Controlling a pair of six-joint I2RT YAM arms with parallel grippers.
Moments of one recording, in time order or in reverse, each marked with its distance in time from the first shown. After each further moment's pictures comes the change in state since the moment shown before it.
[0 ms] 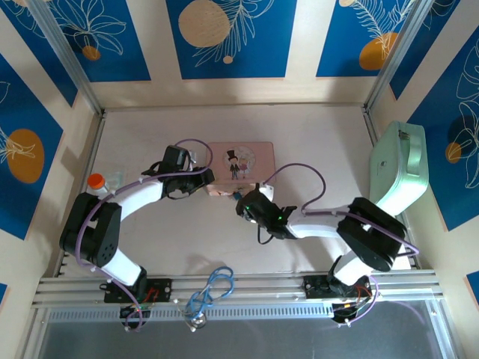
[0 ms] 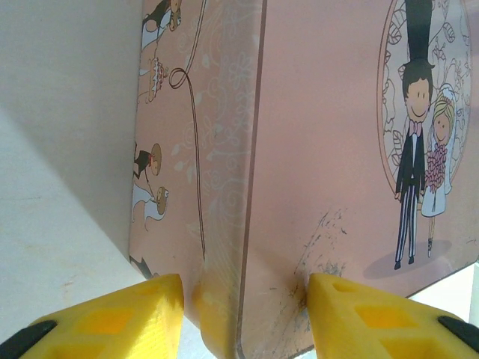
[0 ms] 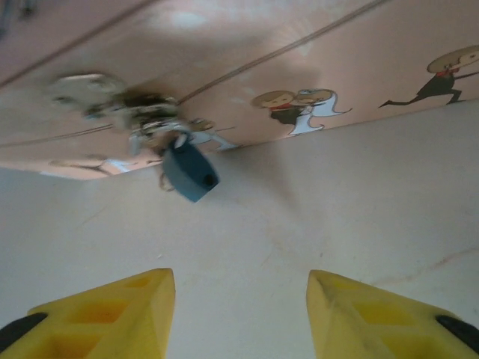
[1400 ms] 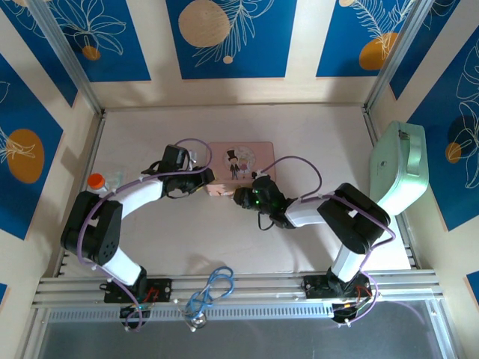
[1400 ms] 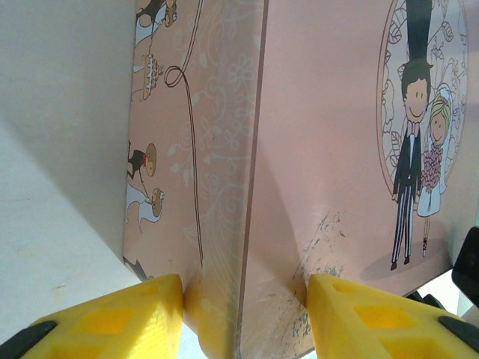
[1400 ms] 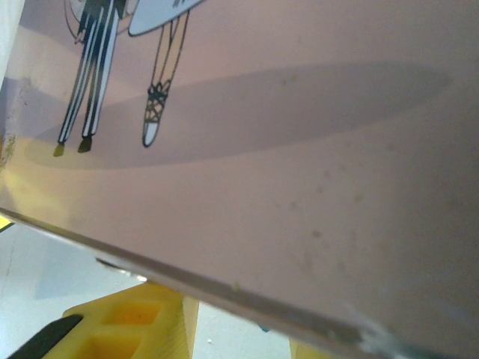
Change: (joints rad) left arm 0.007 0.017 0.003 0.010 0.037 -0.004; right arm -0.165 0.151 0.015 0.323 -0.310 -0.168
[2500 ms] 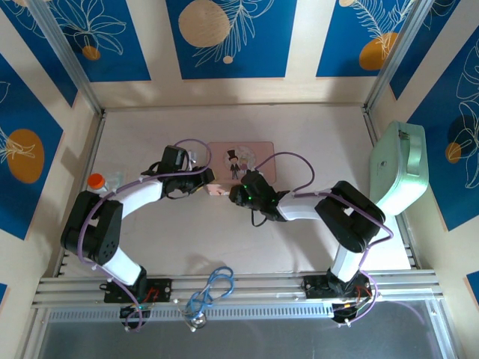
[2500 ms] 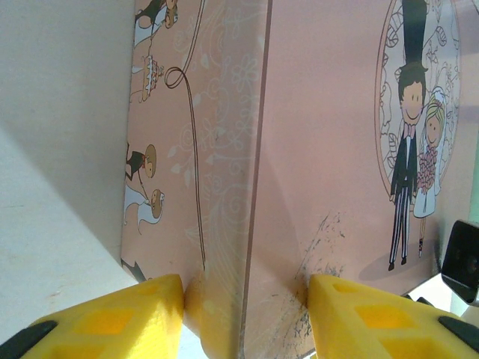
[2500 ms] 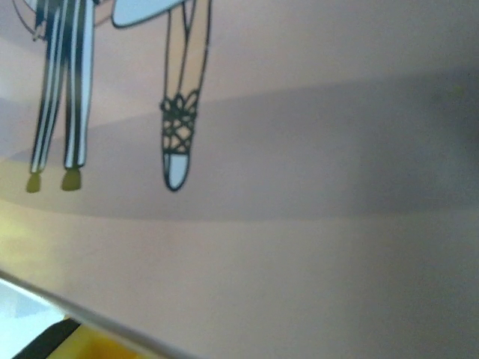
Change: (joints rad) left arm 0.002 0.002 -0.018 0.040 0.012 -0.008; right arm 0.047 0.032 0.144 -0.236 0.060 0.090
